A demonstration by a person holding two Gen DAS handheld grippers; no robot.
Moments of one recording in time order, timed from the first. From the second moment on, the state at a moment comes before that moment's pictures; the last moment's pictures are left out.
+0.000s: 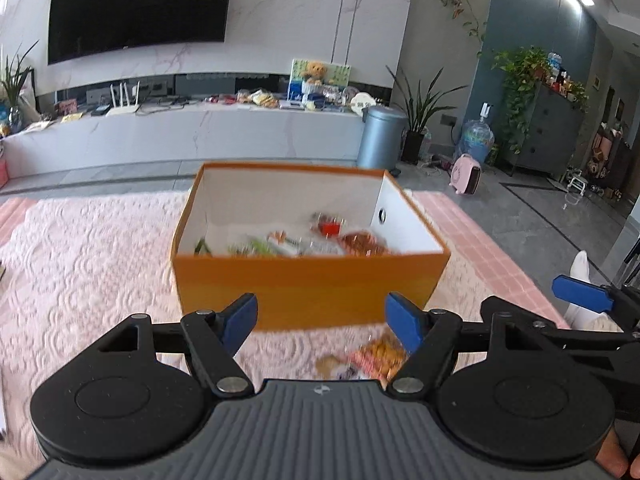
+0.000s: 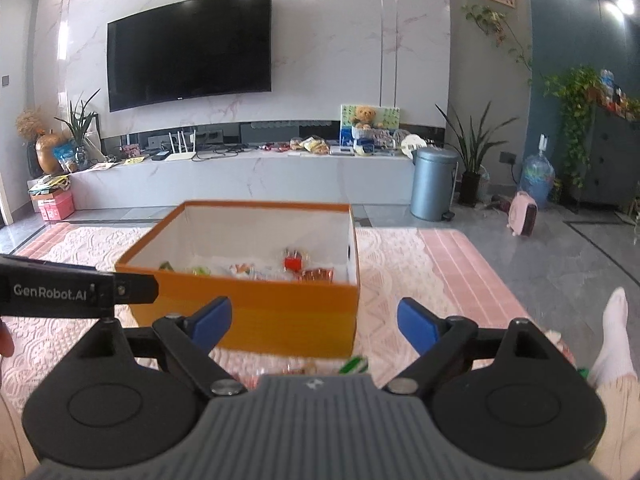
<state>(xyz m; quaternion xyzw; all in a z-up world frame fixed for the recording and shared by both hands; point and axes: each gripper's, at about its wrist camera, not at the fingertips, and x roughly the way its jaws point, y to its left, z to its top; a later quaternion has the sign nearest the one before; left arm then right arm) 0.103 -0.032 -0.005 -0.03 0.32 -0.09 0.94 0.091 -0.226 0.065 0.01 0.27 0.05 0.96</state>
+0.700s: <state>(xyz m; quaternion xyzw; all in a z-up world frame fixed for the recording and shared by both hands) 0.090 -0.028 -0.092 -0.05 0.41 -0.12 0.90 0.092 -0.231 -0.029 0.01 0.38 0.04 0.92</state>
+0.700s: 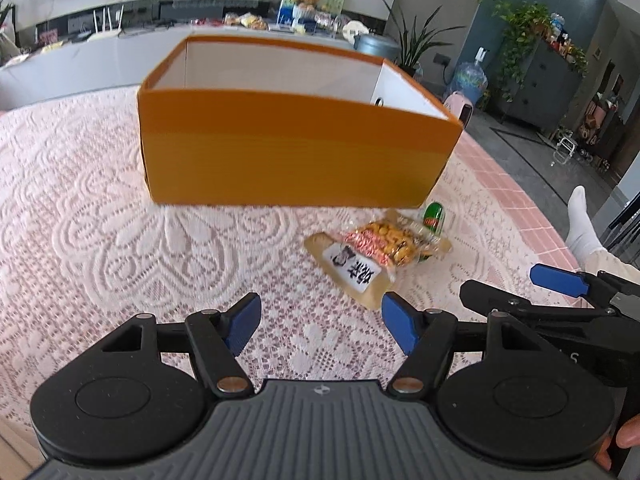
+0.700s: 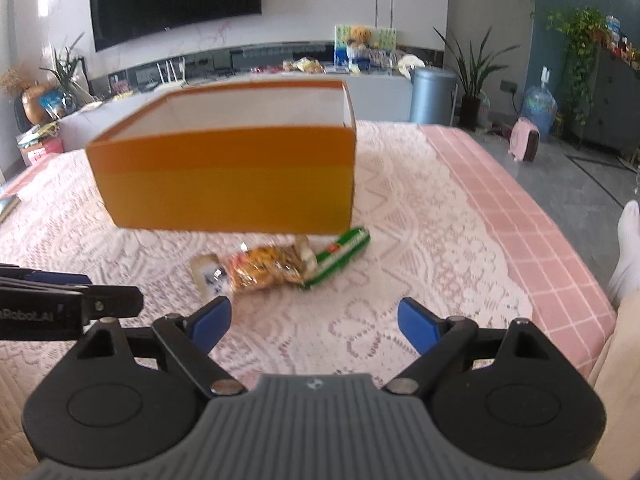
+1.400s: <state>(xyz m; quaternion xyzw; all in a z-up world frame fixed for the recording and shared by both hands) 0.132 -0.058 -0.115 -0.02 0.42 -0.19 0.89 0.131 -0.254 -0.054 0.03 0.41 0.00 0.91</state>
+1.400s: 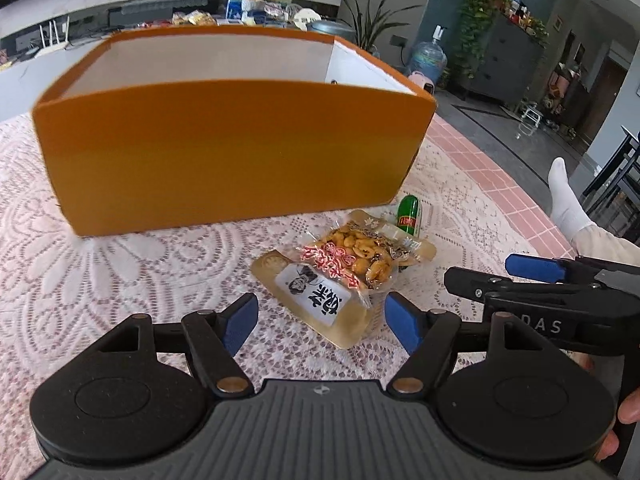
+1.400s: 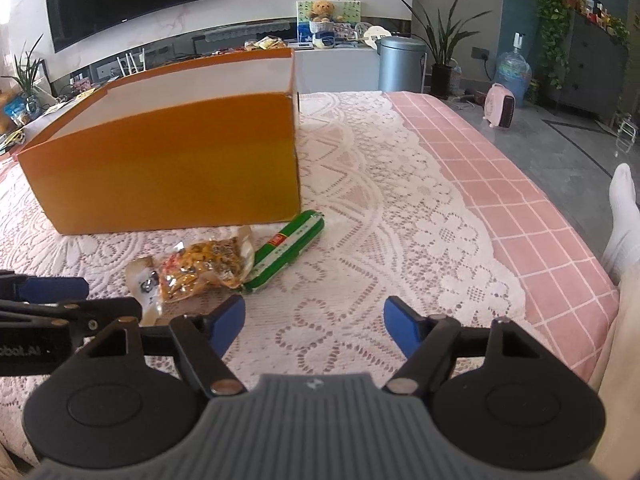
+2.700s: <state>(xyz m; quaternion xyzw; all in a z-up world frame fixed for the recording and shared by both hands) 0.141 -0.141 -0.131 0.27 0.34 -0.23 0.87 0.148 -0.269 -0.063 0.06 0.41 -0.05 0.91</state>
